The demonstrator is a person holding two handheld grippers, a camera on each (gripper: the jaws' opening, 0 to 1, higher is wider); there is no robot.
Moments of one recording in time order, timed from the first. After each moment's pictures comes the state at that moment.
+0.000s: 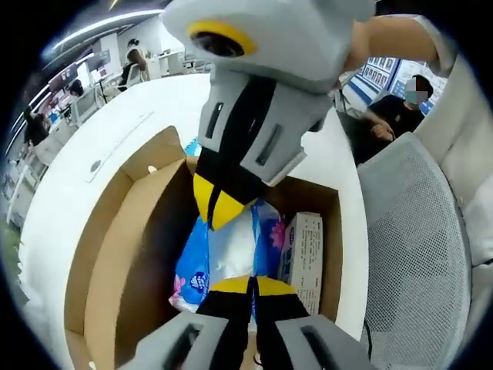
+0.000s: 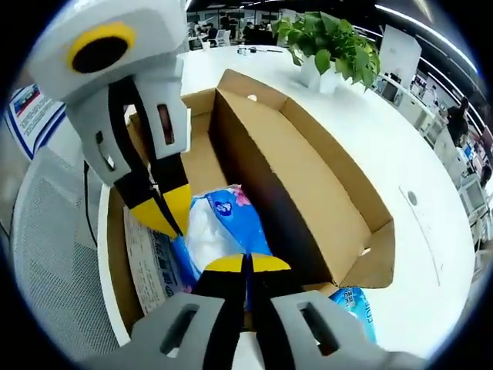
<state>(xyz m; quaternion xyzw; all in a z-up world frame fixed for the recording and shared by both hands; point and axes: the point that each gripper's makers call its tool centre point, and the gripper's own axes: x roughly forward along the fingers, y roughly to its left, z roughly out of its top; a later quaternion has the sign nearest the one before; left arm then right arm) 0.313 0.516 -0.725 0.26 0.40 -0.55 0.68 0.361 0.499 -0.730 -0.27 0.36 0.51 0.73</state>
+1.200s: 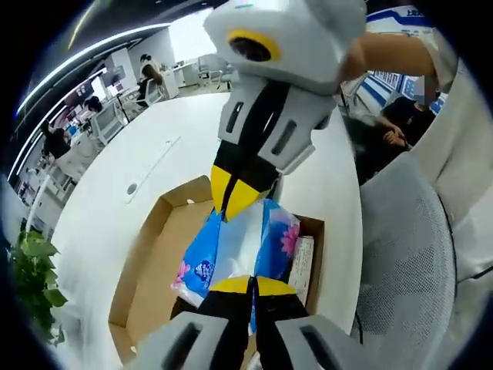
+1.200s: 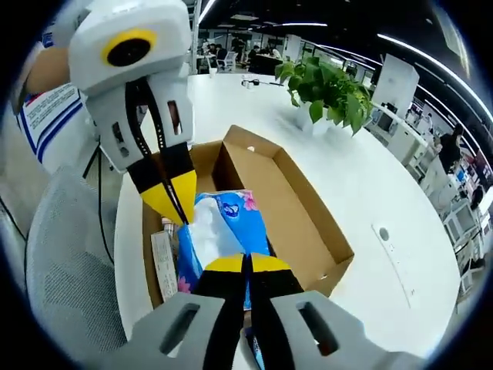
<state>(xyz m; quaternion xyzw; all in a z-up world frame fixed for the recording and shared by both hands) 0.319 0.522 -0.639 0.28 0.37 -0.51 0.73 0.362 0.496 -0.640 -0.27 0.28 0.53 0.76</state>
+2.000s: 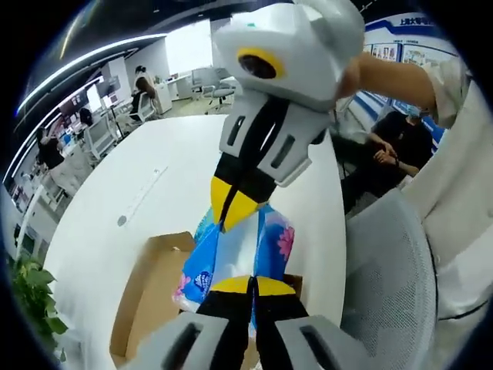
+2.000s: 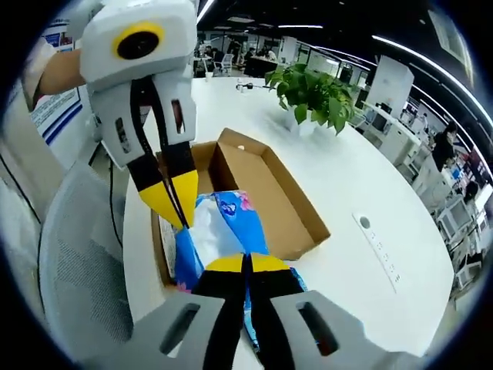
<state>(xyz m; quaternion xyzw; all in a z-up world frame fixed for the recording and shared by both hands) 0.314 0.451 -0.606 0.26 0.34 -0.55 0.72 0.355 0.430 -0.613 -0.27 0.28 0.51 0.76</state>
